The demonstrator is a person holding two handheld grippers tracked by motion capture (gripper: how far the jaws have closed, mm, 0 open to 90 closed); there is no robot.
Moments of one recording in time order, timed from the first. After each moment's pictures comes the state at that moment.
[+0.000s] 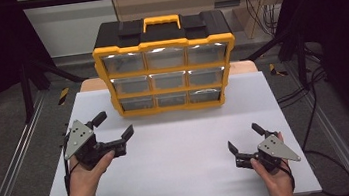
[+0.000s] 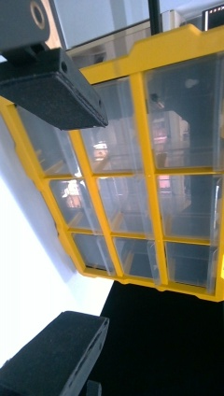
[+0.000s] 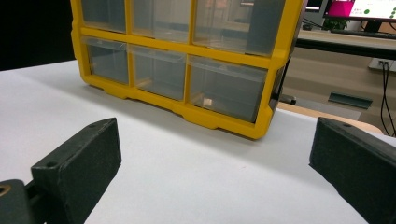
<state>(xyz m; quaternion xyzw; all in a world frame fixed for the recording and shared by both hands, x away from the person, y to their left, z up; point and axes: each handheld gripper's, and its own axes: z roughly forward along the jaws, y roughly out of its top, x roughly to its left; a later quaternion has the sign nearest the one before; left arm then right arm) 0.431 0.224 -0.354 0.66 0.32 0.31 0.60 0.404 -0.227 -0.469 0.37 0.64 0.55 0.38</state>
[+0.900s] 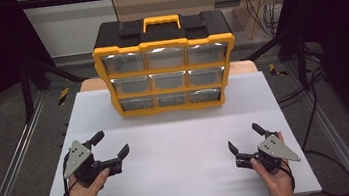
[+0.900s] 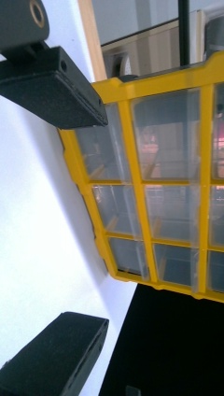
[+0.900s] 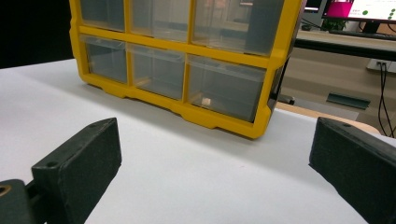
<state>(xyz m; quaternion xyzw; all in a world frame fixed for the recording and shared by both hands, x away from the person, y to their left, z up) 0.416 0.249 -0.408 0.67 0.34 0.29 0.59 0.404 -0.228 -0.469 0.37 0.64 0.55 0.38</state>
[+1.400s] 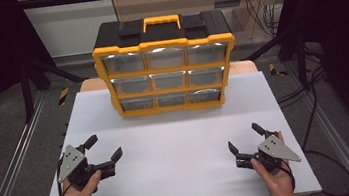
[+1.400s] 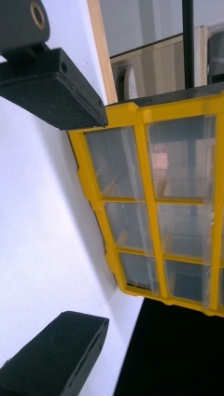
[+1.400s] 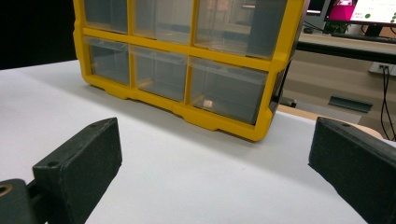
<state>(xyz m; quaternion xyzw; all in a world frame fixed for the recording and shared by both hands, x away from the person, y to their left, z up) 0.415 0.267 -0.421 0.67 0.35 0.31 0.58 0.404 -0.228 -0.469 0.36 0.64 0.55 0.38</state>
